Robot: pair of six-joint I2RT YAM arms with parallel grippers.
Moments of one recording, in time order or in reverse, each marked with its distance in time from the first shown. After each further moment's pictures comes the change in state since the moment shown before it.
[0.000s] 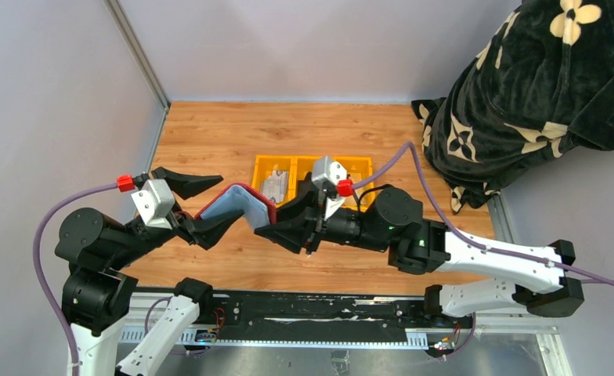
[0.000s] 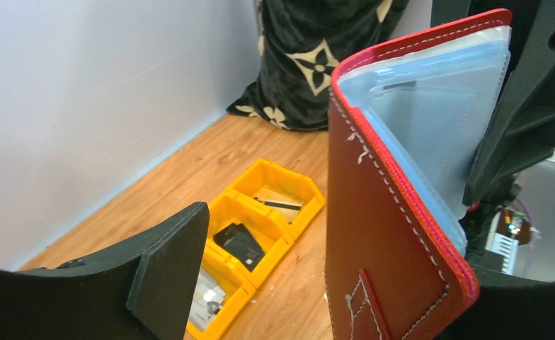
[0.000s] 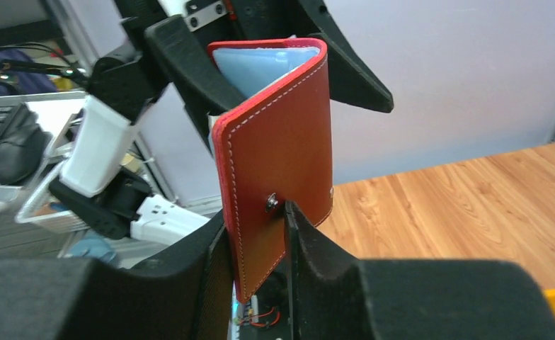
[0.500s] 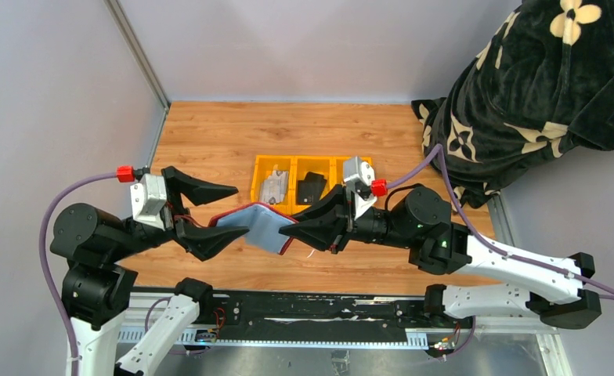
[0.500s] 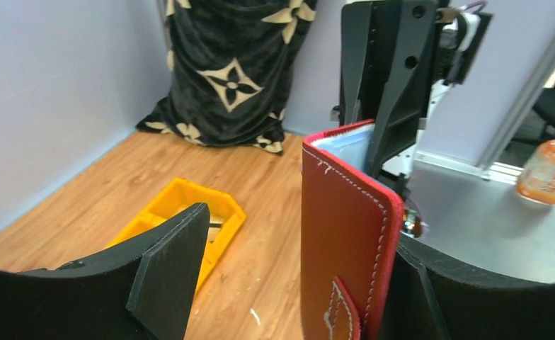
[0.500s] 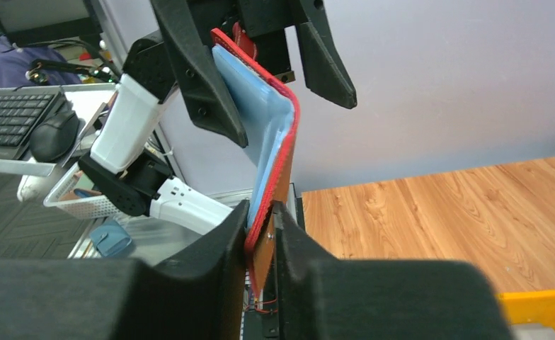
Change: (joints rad) left arm 0.000 0.035 0.029 0.068 0.211 -0.198; right arm -0.078 -0.154 -0.121 0.016 -0.123 0.029
